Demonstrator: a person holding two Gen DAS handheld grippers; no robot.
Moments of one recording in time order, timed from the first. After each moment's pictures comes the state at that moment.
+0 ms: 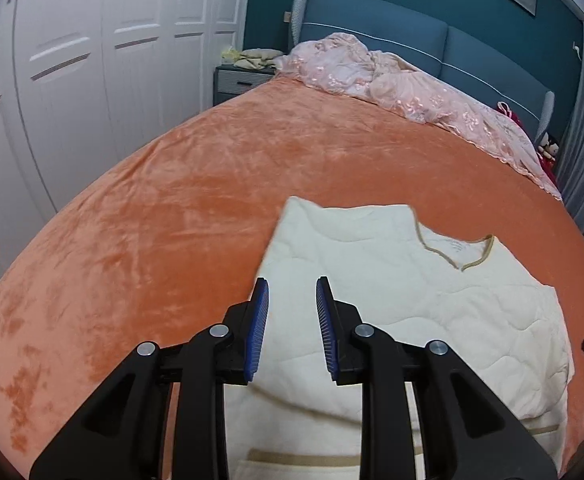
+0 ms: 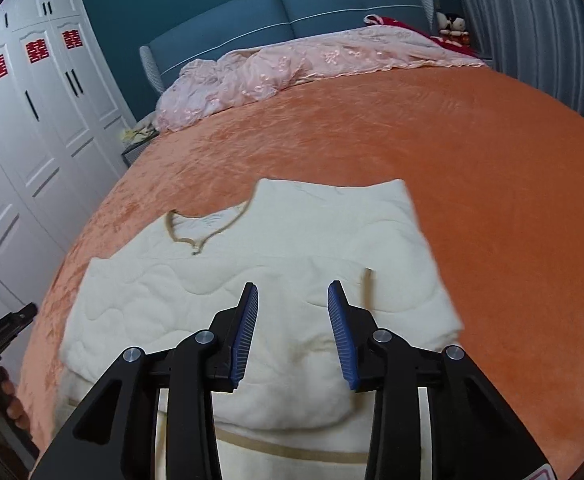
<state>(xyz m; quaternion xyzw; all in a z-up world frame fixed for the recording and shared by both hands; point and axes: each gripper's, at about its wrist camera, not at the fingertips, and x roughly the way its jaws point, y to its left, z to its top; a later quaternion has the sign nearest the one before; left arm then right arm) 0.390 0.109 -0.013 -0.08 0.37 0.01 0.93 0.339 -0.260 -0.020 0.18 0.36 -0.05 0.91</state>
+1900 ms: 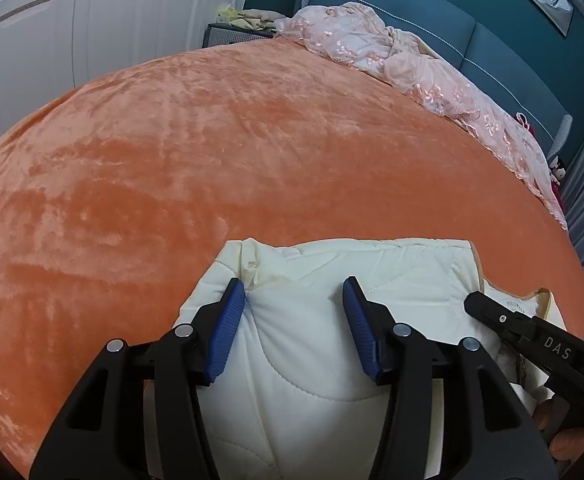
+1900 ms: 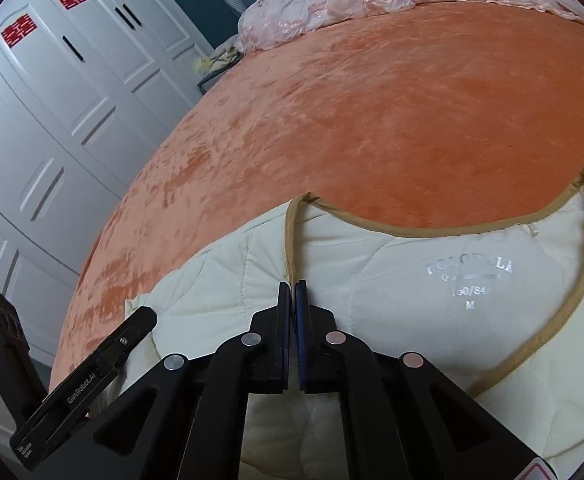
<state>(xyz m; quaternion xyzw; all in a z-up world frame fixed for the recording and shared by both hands) 0.552 0.114 -0.120 -0.15 0.39 0.00 0.91 0.602 -0.121 -0.132 0.20 0.44 0.13 0.87</state>
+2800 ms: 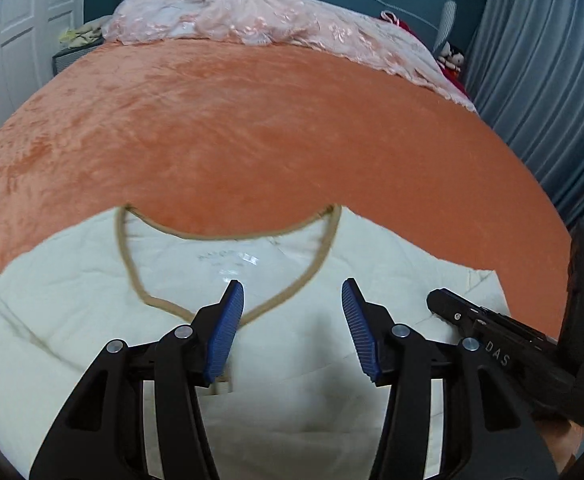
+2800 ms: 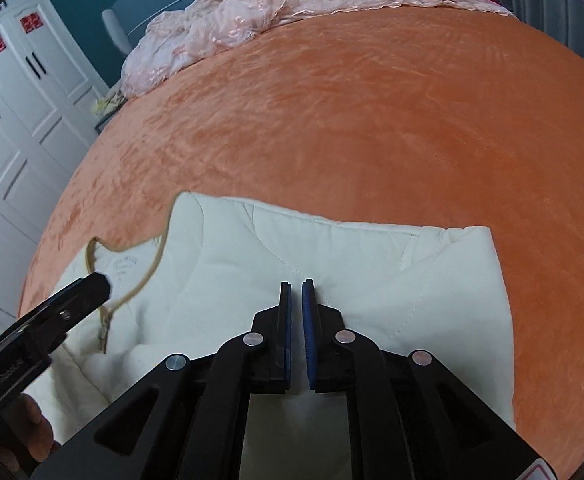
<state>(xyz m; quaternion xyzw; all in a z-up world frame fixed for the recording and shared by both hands) 0.544 -0.133 -0.082 -0.02 0.45 -0.19 0.87 0.520 -0.333 -0.114 0.19 0.46 -0.04 0.87</state>
